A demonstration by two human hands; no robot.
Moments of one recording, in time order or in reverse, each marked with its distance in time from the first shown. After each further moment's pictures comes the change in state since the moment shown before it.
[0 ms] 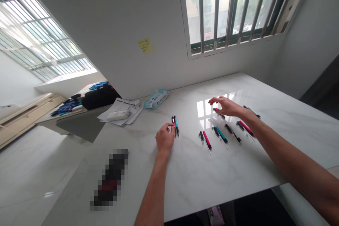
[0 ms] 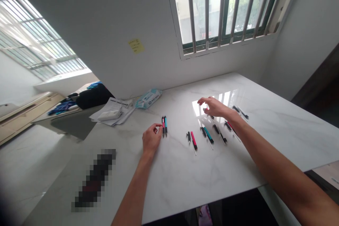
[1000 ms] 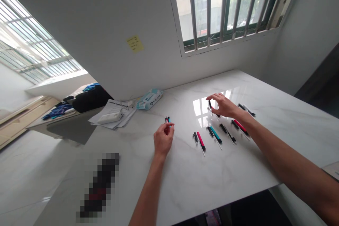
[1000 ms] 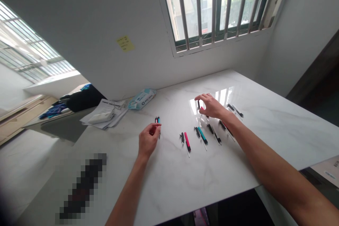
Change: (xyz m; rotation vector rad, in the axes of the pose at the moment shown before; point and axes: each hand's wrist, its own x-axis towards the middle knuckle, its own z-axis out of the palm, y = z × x) left_hand -0.008 0.029 0.001 -0.301 -0.047 0.089; right_hand -0.008 0.015 0.007 -0.055 0.191 -0.074
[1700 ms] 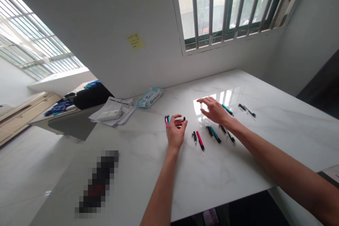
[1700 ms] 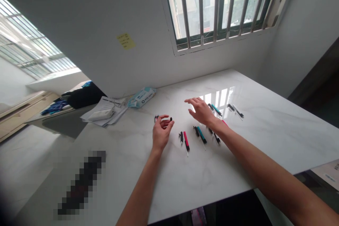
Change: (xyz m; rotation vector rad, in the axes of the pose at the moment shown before) left_hand 0.001 0.024 0.054 -0.369 -0.027 -0.077; right_hand 0.004 -0.054 0.030 0.037 0.111 -0.004
